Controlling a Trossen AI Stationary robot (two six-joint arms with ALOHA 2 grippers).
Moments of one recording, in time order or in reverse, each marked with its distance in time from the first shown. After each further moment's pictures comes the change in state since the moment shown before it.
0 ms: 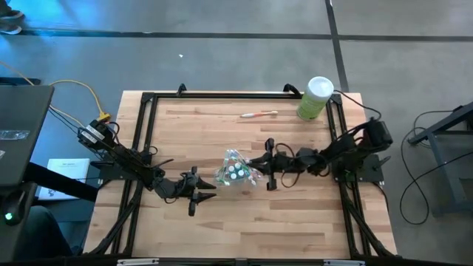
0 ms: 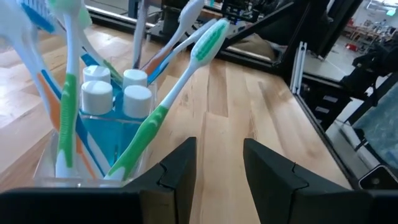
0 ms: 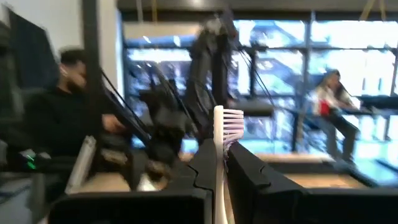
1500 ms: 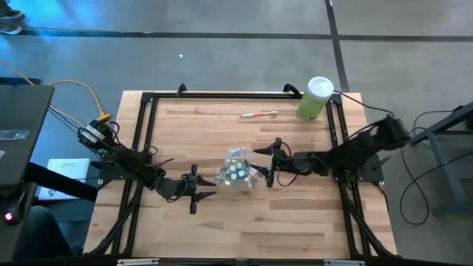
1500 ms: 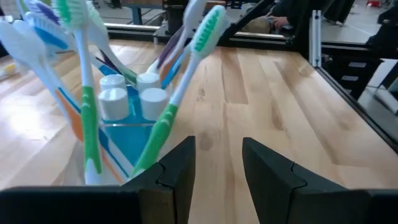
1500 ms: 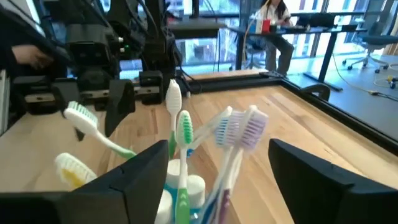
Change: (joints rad) left arm 0.018 -0.001 0.000 -0.042 -0.011 0.189; right arm 0.052 -0.175 -0.002 -0.556 0.310 0.121
